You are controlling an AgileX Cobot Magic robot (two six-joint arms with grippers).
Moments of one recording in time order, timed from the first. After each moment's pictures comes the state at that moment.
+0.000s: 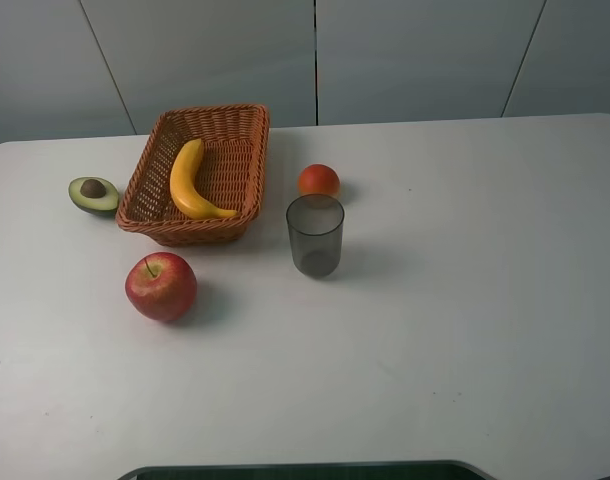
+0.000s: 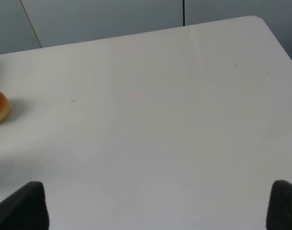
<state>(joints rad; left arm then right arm) -0.23 0.00 -0.53 0.06 1.11 -0.08 -0.04 0.00 -0.51 -0.01 1.10 0.12</state>
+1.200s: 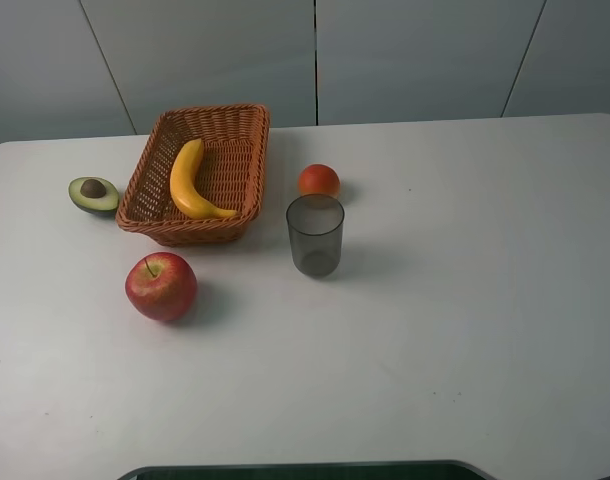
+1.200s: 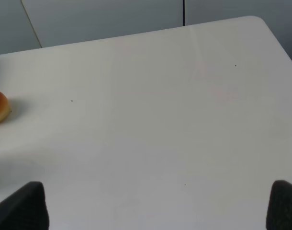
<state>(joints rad) -0.23 0.00 -0.51 0.07 1.09 -0.08 -0.04 0.00 -0.51 -0.01 1.10 0.12</state>
